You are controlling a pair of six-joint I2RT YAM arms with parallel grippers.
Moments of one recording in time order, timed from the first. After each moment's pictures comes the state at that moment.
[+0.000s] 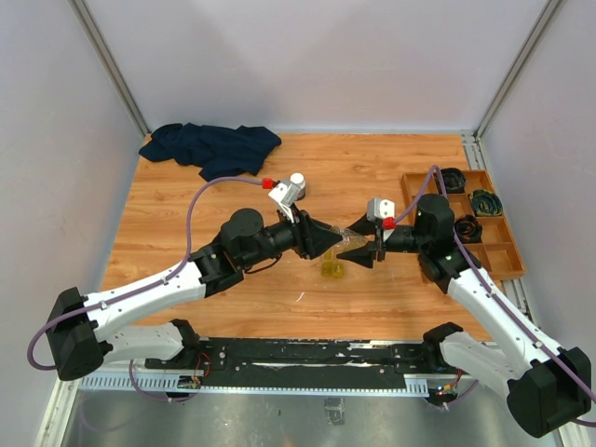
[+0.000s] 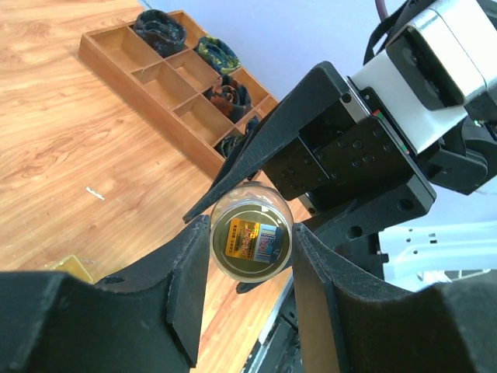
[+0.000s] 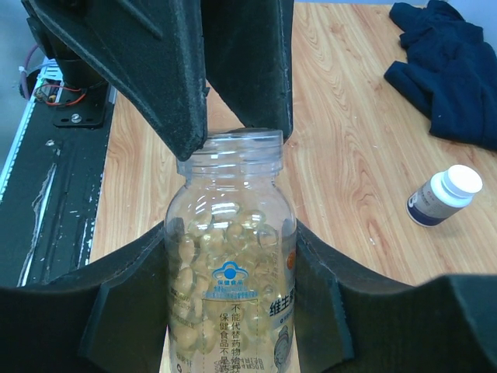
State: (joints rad) left arm -0.97 1.13 0.83 0.25 0.07 -0.58; right arm 0.41 0.93 0.68 -0.01 -1.03 -0.35
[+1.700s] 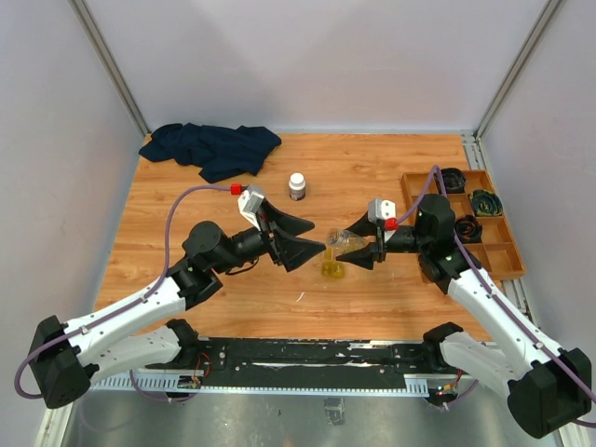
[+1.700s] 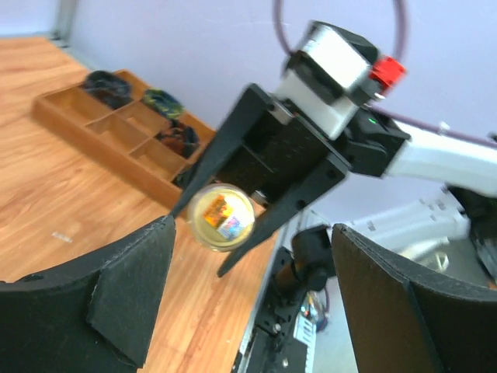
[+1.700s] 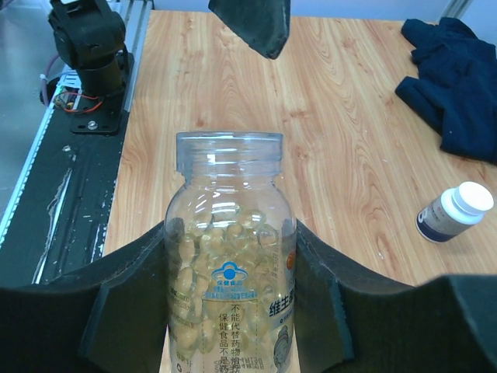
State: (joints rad) left arm -0.85 0.92 0.63 0.51 0.34 -0.58; right arm 0.41 0.93 0.68 0.01 -1.08 -0.32
